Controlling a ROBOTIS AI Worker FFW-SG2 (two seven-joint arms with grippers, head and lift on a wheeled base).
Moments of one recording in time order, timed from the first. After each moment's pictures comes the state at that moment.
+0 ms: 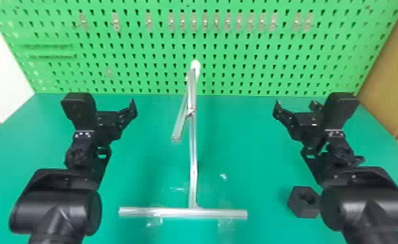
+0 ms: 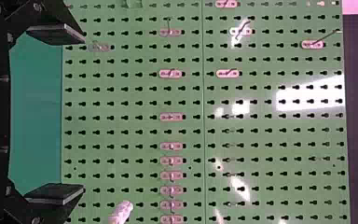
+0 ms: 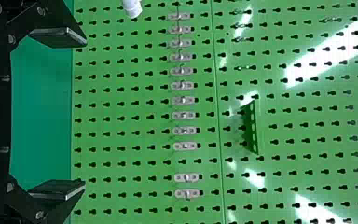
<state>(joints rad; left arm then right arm) -0.10 0.11 0.01 -1.65 0.08 0.09 0.02 -0.21 -0.11 0.07 -1.48 -0.20 0.07 0.01</state>
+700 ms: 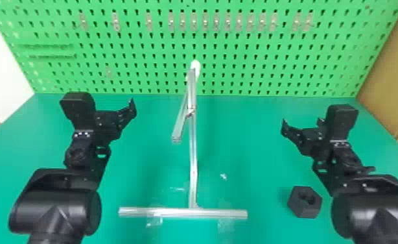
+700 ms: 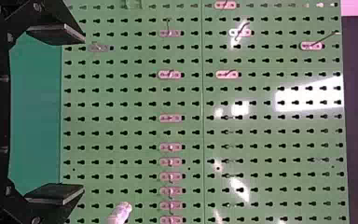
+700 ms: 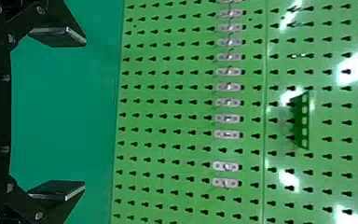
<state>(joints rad) -0.10 0.11 0.02 -1.65 0.08 0.09 0.02 -0.18 -0.12 0.01 -1.48 -0.09 0.21 0.06</state>
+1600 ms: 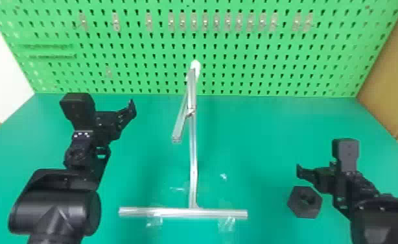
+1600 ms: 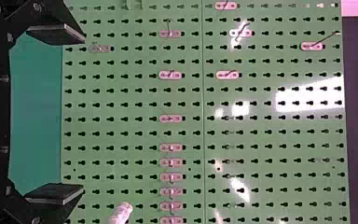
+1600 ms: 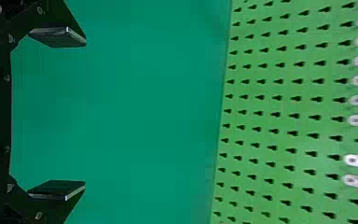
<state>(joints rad) -0.10 0.11 0.02 -1.65 0.08 0.09 0.02 -0.14 -0.13 -0.11 -1.38 0.05 0.45 0.20</state>
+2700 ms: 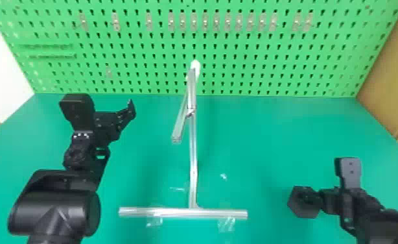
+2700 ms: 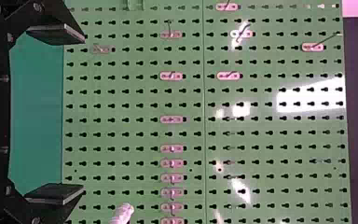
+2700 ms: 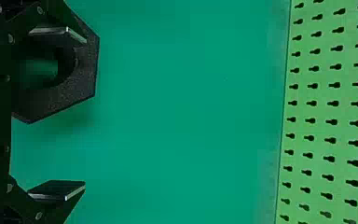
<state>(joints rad) -0.09 0.11 0.02 -1.65 0.08 0.09 0.02 -0.12 -0.13 -0.15 -1.34 0.08 0.58 0.24</state>
